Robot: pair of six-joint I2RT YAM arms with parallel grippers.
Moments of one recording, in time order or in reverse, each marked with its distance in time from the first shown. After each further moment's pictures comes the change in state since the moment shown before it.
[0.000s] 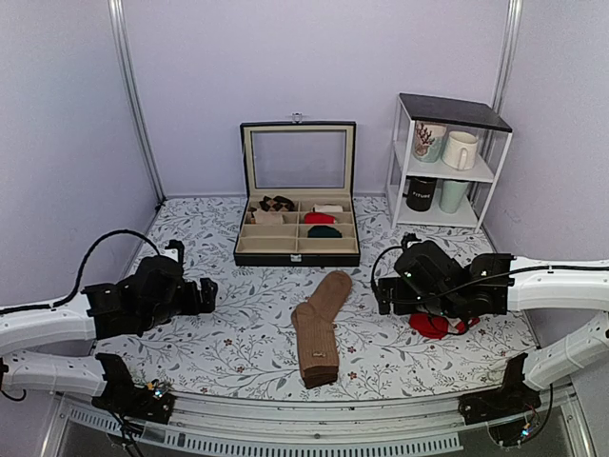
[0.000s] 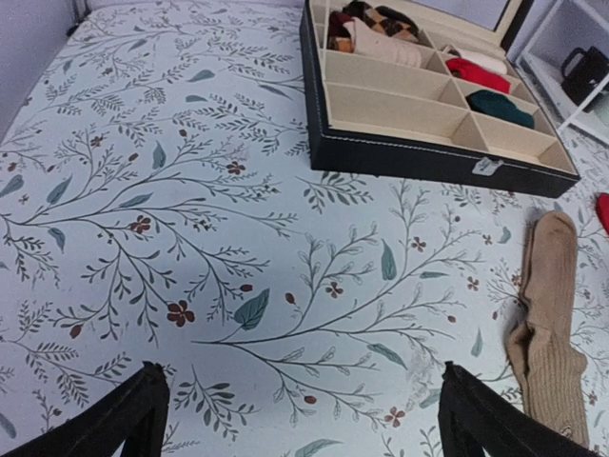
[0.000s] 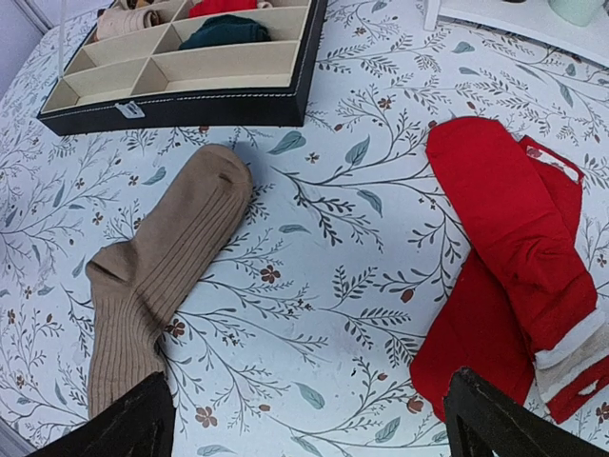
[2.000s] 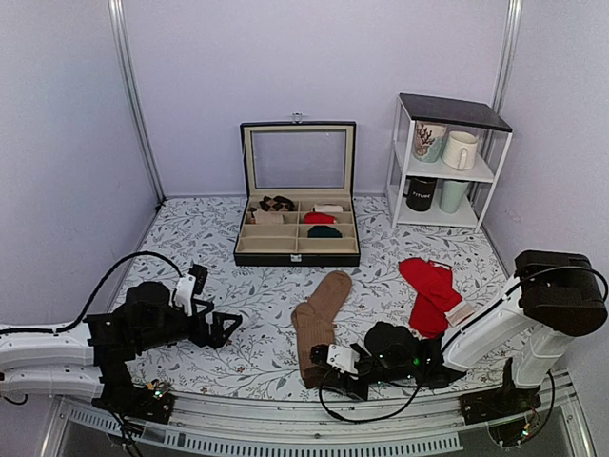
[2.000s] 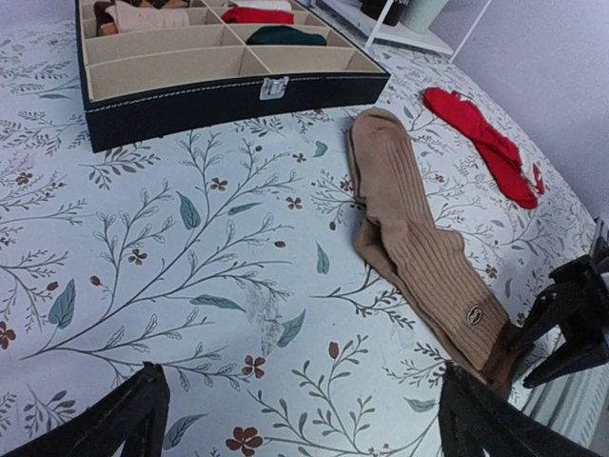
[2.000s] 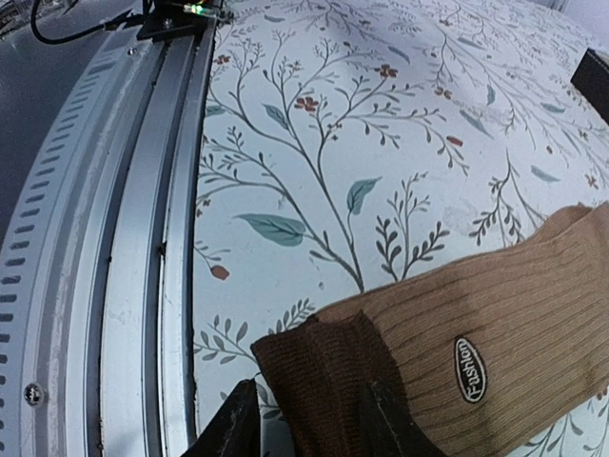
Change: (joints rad) left arm -0.077 -0.125 -0.244 0.353 0.375 0.211; right arm 0.246 0.476 -0.348 1.202 -0.620 -0.872
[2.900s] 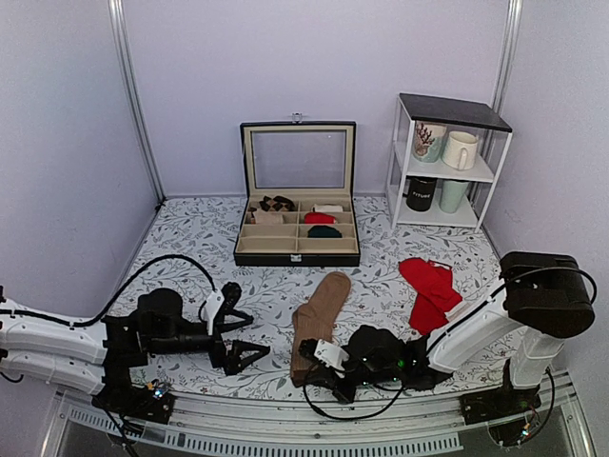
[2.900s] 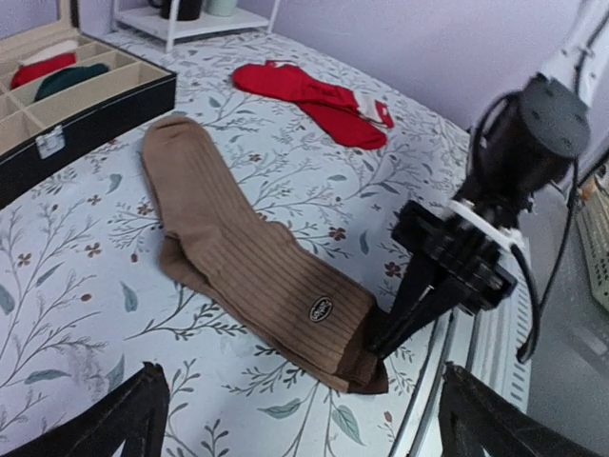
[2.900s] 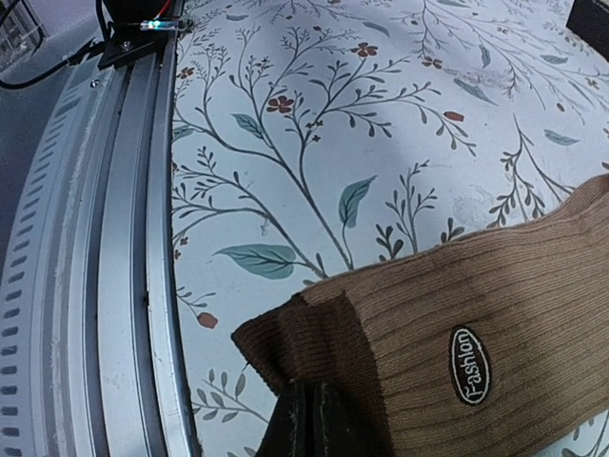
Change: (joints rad) left arm -0.139 0.181 0.015 0.282 0.255 0.153; right arm 0.036 0.094 0.089 -0.037 0.071 0.175
